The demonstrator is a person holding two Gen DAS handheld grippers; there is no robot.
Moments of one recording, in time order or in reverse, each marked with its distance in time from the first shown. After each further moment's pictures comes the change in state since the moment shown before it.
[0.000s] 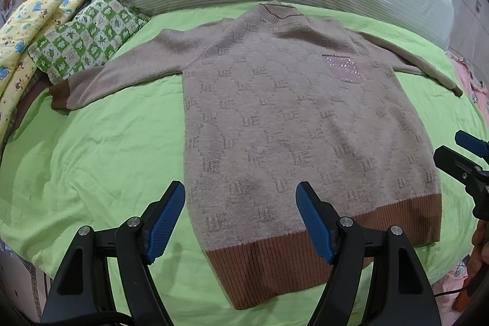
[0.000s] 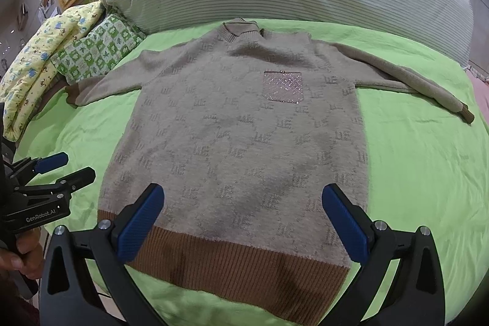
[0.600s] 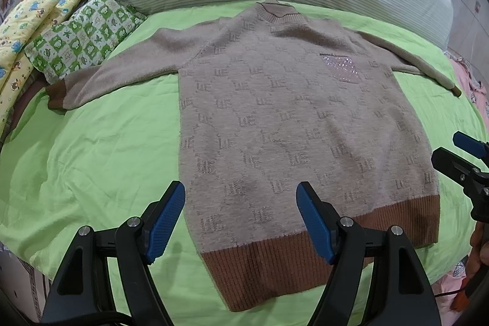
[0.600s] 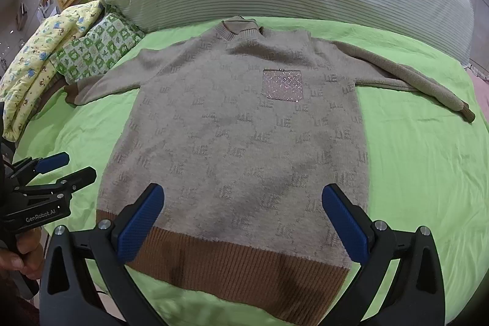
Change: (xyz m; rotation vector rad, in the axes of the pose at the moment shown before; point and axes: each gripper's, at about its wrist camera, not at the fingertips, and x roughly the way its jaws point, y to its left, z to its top) left arm 0.005 -0.001 0.005 0.000 0.005 -0.015; right arm 0.004 -0.002 0.001 0.003 0.007 0.001
